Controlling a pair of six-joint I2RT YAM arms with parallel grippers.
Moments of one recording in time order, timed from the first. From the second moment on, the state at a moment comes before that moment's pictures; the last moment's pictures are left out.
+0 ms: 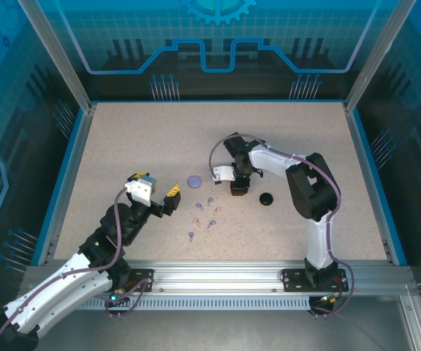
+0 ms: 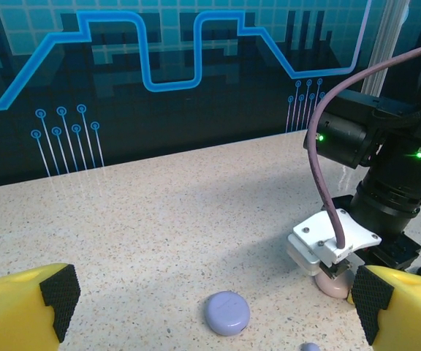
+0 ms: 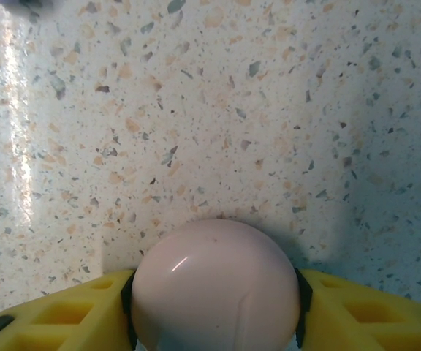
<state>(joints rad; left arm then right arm) -0.68 0.45 0.32 0.05 -0.33 -0.06 0.55 2.04 1.43 -0.79 -0.11 -1.06</state>
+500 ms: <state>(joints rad) -0.62 0.70 0.41 0.01 -0.19 -0.39 0.57 1.51 1.16 -0.63 -0.18 -0.93</state>
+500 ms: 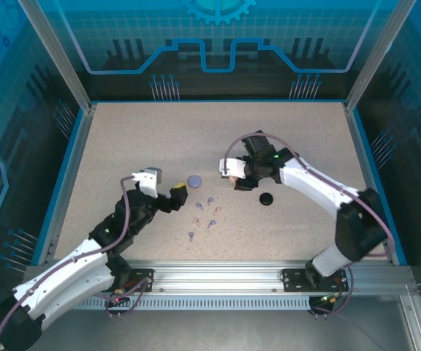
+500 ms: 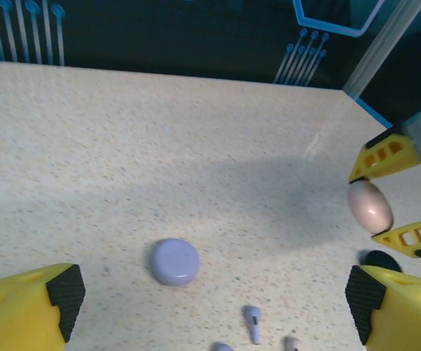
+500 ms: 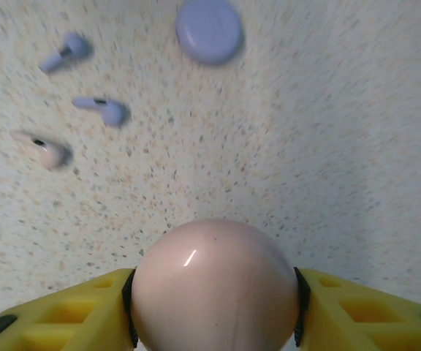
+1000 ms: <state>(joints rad) -0.60 1.08 0.60 0.24 0.43 -0.76 0.66 1.25 1.10 -0.58 -0.16 -0.89</state>
